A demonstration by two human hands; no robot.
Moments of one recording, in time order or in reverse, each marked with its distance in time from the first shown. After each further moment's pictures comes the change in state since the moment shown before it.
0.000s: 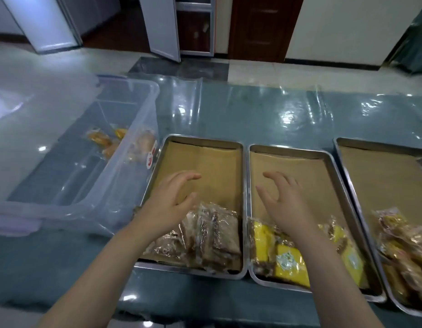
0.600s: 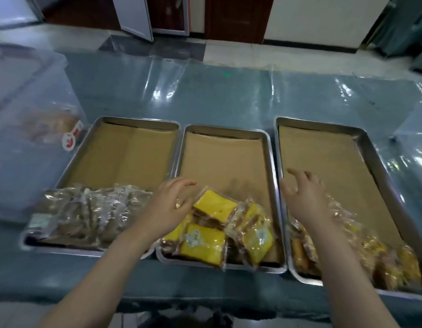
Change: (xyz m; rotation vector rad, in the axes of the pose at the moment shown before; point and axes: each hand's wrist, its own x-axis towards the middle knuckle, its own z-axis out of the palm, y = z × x) left_hand 0.023 0.119 0.196 0.052 -0.088 -0.014; right_hand 0.003 0.242 -0.130 -0.200 0.018 0.238
